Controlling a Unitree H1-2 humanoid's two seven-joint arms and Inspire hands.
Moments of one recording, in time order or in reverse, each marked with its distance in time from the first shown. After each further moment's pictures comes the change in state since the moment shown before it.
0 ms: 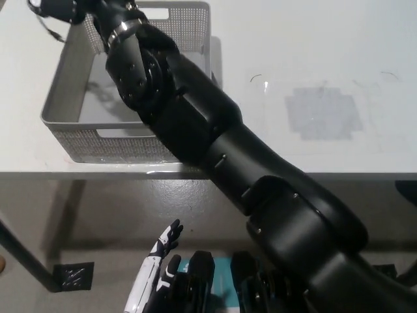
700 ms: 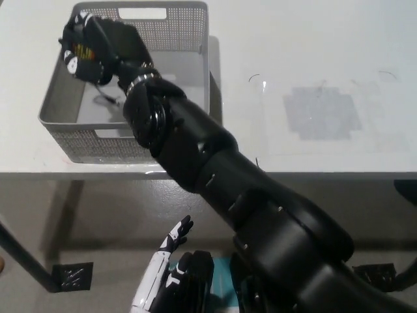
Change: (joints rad) left_arm -0.032 0.008 -0.025 -0.001 0.024 0.008 -0.008; right_arm 0.021 0.054 0.037 0.299 0.000 -0.039 -0.016
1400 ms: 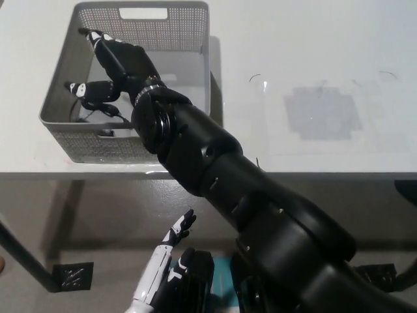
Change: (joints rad) left_arm -0.019 0.006 -0.001 -0.007 0.003 0.004 -0.013; right_arm 0.007 -0.019 0.038 0.022 0.001 0.041 0.097
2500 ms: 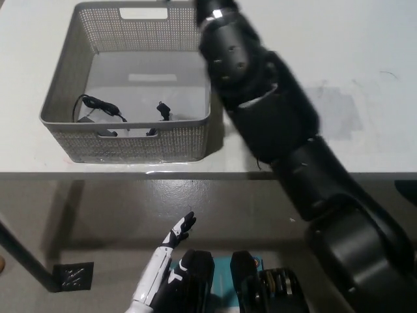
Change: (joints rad) left_arm 0.001 0.009 -0.003 0.009 0.013 0.002 0.000; right_arm 0.211 -0.221 -0.236 -0.839 0.101 0.083 0.088
